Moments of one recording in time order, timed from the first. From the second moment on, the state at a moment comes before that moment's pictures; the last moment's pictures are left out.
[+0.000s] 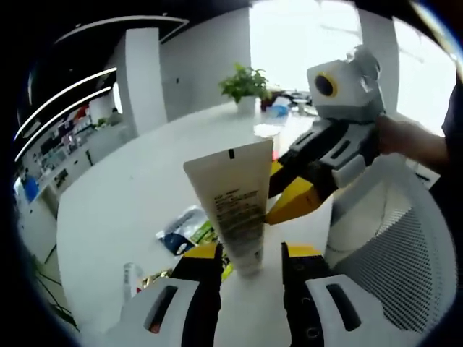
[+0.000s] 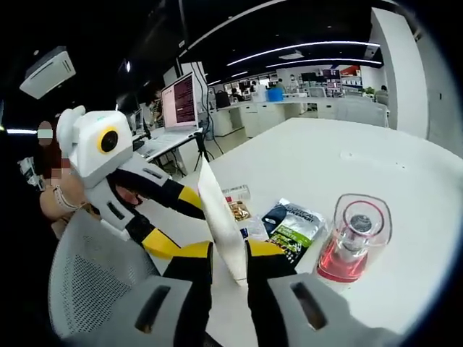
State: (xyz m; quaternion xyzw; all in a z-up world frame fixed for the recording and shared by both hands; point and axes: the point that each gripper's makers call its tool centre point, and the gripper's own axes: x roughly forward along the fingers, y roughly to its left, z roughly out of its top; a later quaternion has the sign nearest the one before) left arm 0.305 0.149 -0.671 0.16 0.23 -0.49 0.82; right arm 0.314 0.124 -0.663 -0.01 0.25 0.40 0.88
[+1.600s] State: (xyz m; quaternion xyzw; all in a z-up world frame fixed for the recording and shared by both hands) left arm 0.310 0.143 -0.670 0.18 0.22 -0.51 0.81; right arm 0.298 0.149 -0.633 0.00 0.23 0.44 0.87
